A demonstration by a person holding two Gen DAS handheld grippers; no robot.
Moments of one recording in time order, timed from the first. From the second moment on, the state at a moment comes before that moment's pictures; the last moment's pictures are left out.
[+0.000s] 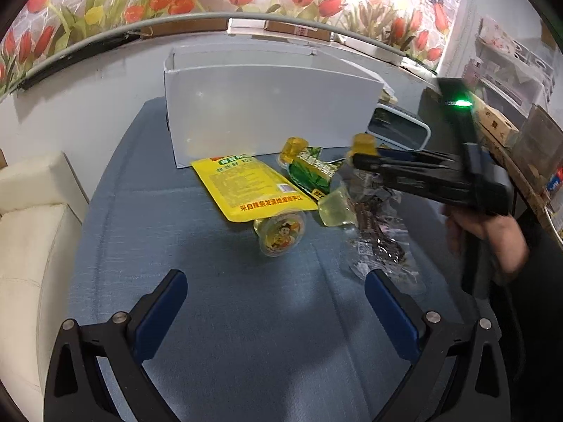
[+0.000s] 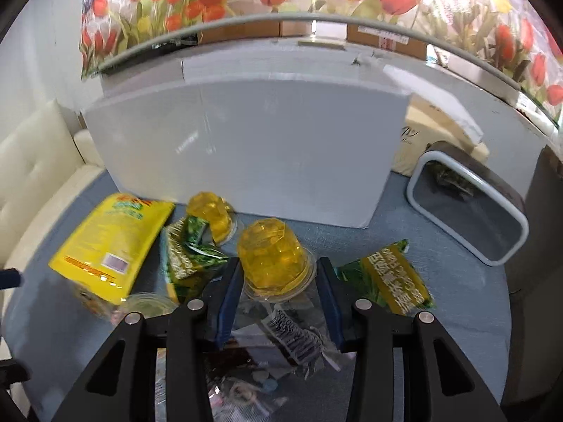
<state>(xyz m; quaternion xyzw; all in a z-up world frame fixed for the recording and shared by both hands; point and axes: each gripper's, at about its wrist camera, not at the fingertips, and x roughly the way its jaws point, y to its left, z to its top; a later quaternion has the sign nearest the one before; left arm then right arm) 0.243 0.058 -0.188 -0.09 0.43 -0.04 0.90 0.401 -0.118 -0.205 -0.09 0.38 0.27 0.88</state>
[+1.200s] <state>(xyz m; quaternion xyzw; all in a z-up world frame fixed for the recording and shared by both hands) 0.229 0.058 -0.168 -0.12 0.39 -0.05 0.91 0.271 -0.143 -0.154 -0.02 0.33 0.33 0.88</state>
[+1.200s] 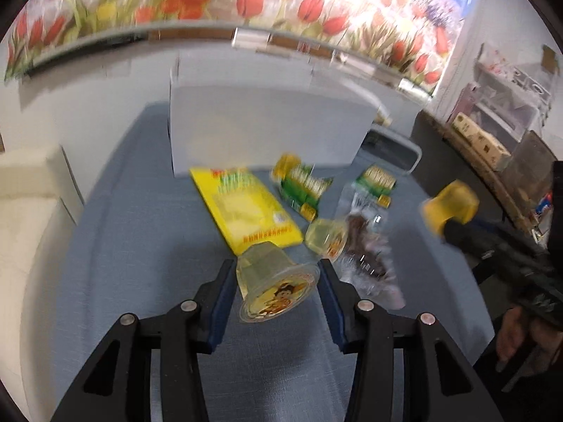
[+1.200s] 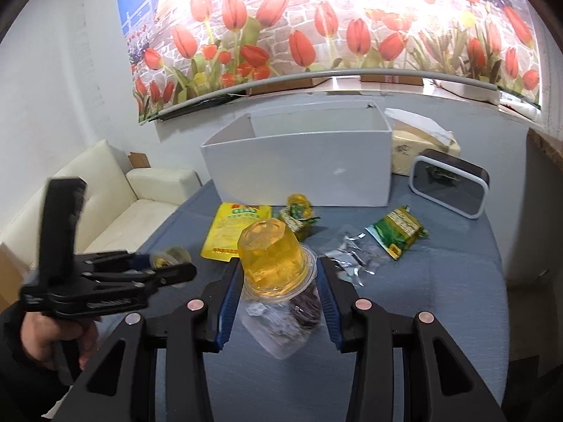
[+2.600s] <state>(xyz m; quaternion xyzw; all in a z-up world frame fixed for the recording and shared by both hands) 0.415 0.122 -0.097 -0.07 0.37 -0.01 0.93 0.454 -0.120 -0.110 -0.02 0.30 0.23 0.92</state>
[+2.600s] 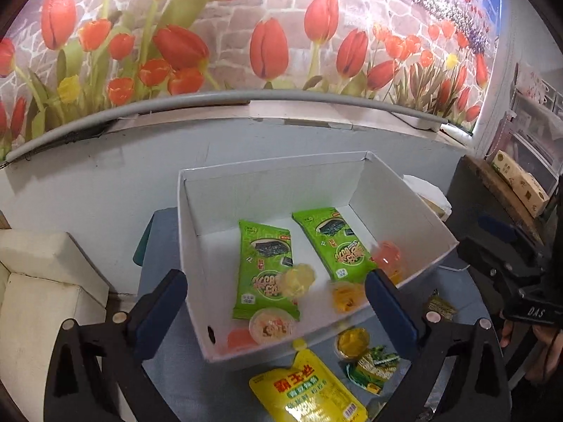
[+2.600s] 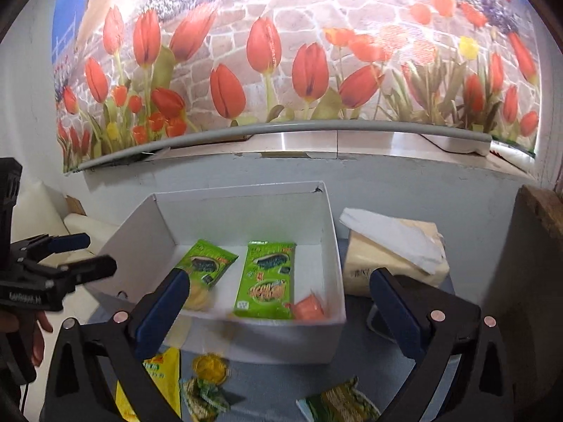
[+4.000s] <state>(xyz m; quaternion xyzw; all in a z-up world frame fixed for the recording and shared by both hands) 0.237 0.087 -0.176 -0.09 0.40 -0.06 0.91 0.421 -0.036 -0.220 -0.05 0.42 0.27 0.86</state>
